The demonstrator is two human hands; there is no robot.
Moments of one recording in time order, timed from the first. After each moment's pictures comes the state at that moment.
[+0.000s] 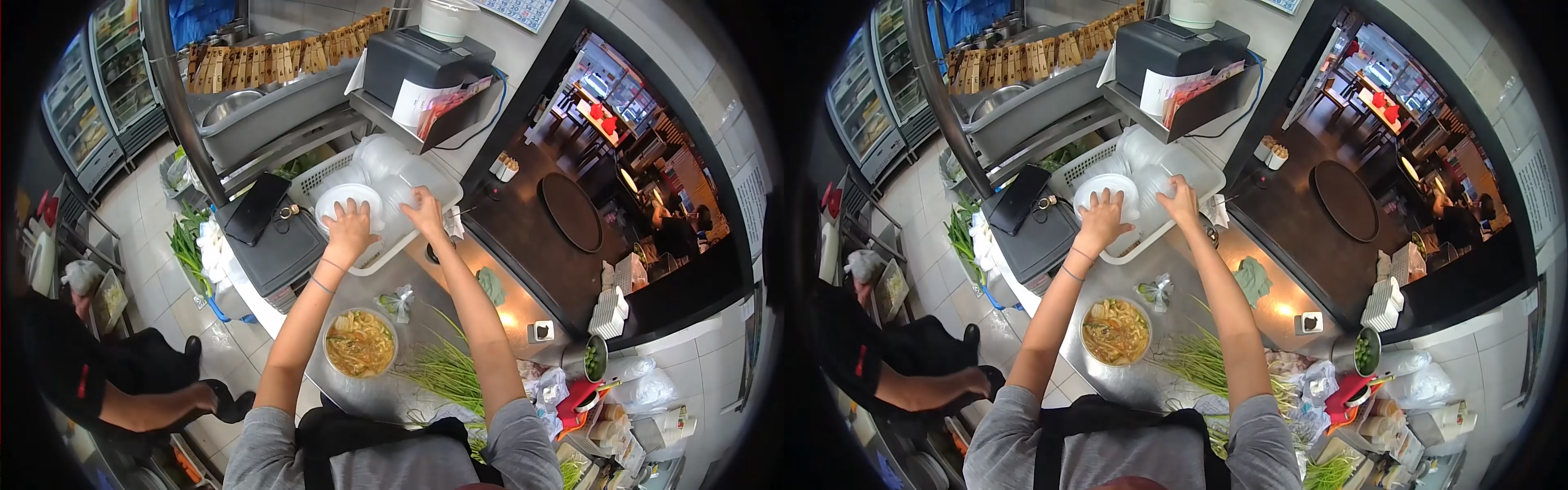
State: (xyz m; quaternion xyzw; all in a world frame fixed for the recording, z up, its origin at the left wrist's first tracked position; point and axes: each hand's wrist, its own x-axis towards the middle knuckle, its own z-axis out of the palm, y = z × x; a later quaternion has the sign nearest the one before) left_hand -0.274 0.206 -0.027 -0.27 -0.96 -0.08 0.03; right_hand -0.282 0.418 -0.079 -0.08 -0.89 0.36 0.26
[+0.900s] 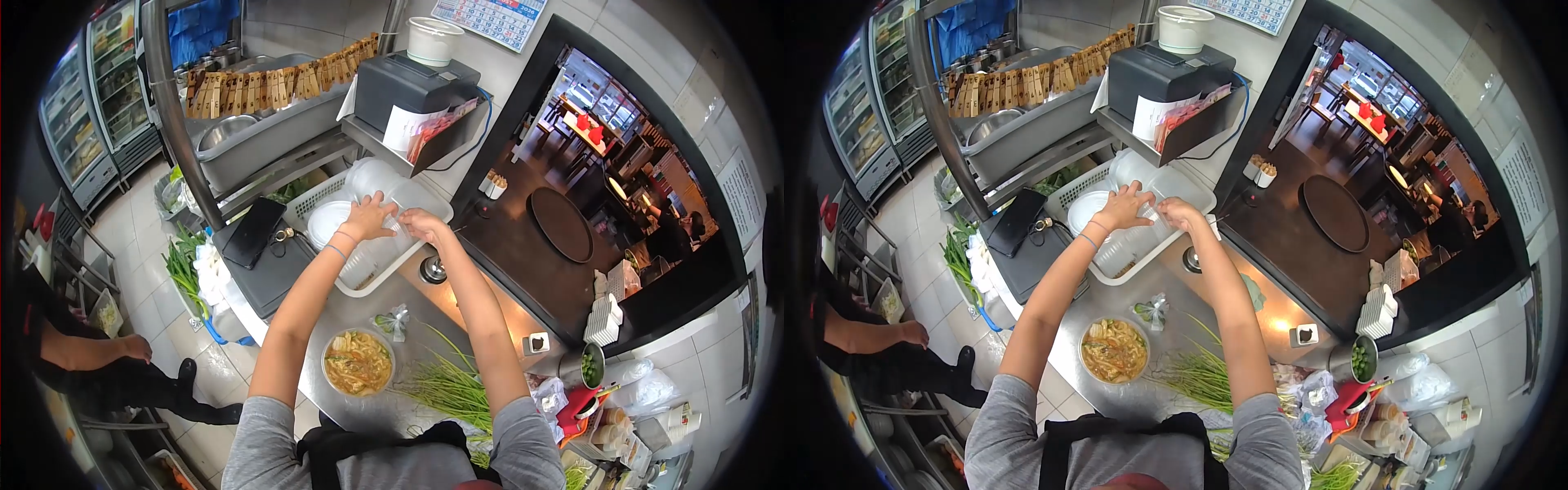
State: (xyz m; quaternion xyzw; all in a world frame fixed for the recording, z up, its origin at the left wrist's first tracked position) left_hand -0.358 0.262 -0.038 -0.46 -0.87 -0.15 0.02; right_hand -0.323 0.462 -0.079 -0.14 -0.72 0.66 -0.14
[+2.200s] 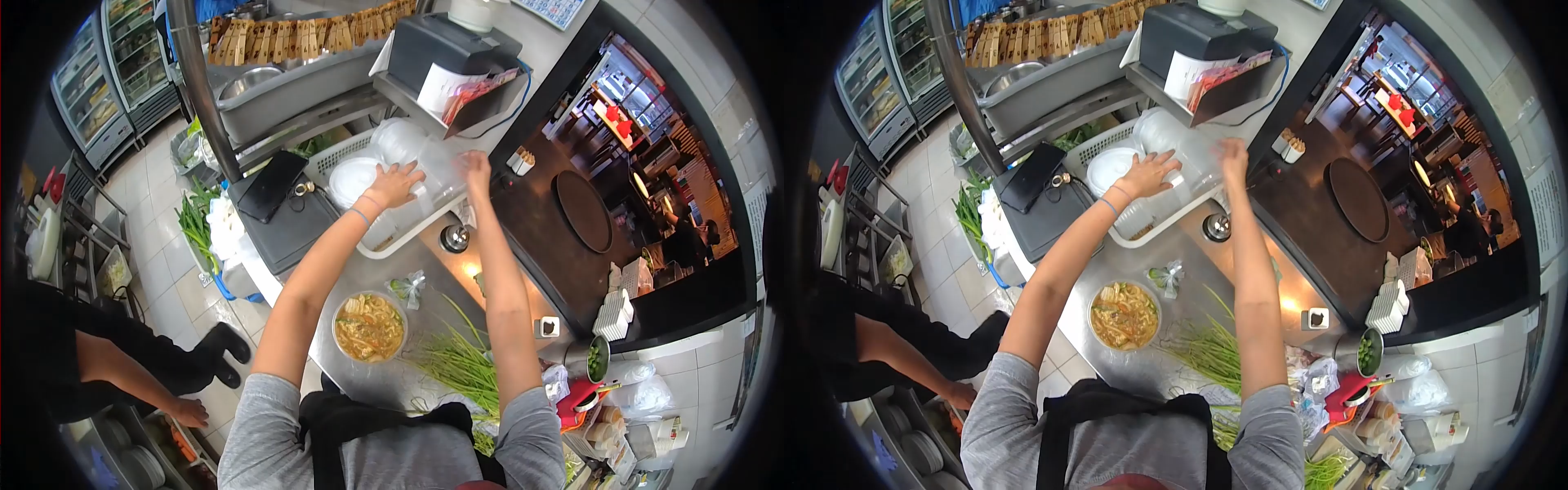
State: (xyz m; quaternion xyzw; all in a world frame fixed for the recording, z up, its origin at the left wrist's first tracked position) left_hand -0.349 0.263 -0.049 -0.46 -0.88 -0.10 -0.01; right_hand -0.319 0.491 -0.059 -0.11 -0.71 0.62 0.32
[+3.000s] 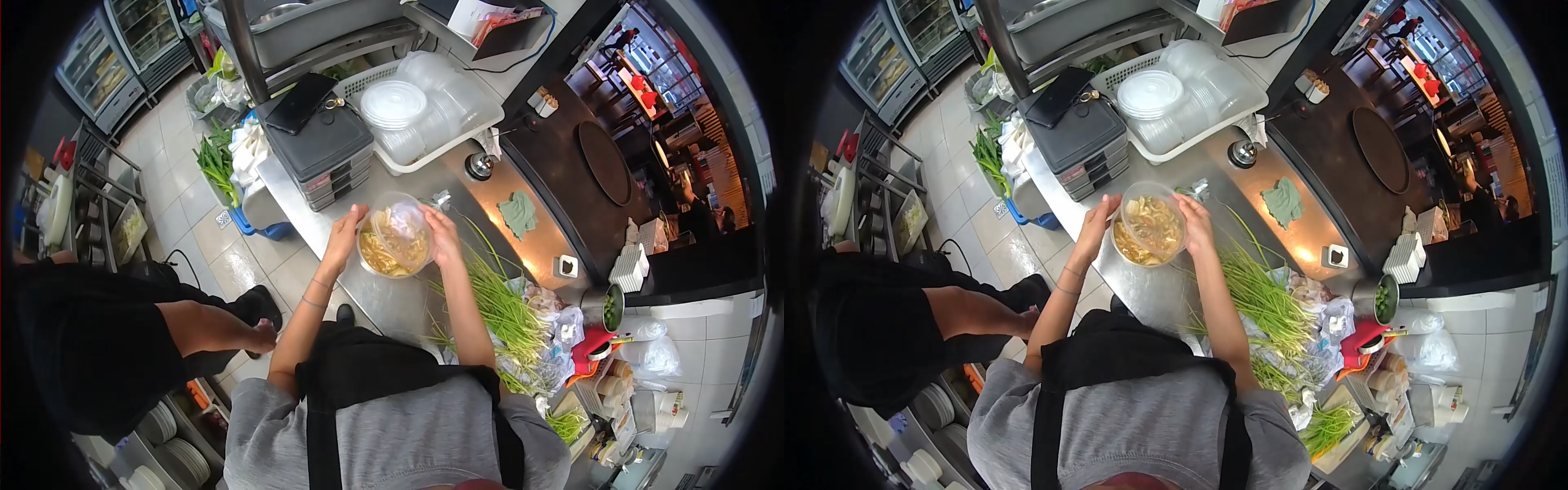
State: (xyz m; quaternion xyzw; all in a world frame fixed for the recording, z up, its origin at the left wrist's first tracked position) left_hand -0.123 0.070 -0.129 -0.03 -0.64 -0.73 -0.23; right_hand -0.075 0.284 -0.152 -0.22 -0.50 0.84 0.05
